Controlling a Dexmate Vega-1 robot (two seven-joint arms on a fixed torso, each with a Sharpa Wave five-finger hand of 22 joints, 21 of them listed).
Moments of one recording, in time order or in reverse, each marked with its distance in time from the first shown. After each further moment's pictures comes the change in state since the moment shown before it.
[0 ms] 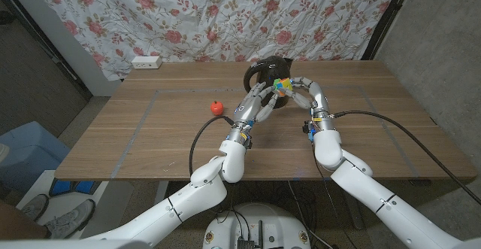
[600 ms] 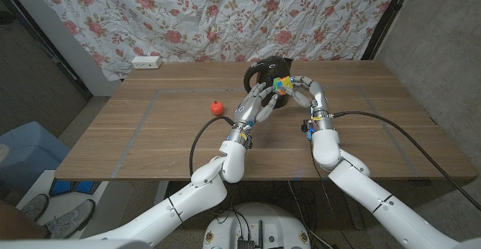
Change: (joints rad) left arm -0.002 -0.005 0.002 0.013 -0.005 -0.011 0.007; left_hand 0.000 0.000 0.004 -0.004 0.000 0.000 0.000 0.005 0.003 0.000 0.000 0.000 0.000 0.000 0.000 0.000 0.000 0.000 0.000 0.000 0.000; right arm -0.001 0.025 0.001 -0.005 0.014 -0.004 -0.017; right_hand 0.008 0.008 -0.003 -0.003 -0.001 0.000 0.000 0.000 -0.002 0.004 0.004 -0.007 -0.001 0.002 0.002 0.000 0.001 0.000 0.000 0.000 0.000
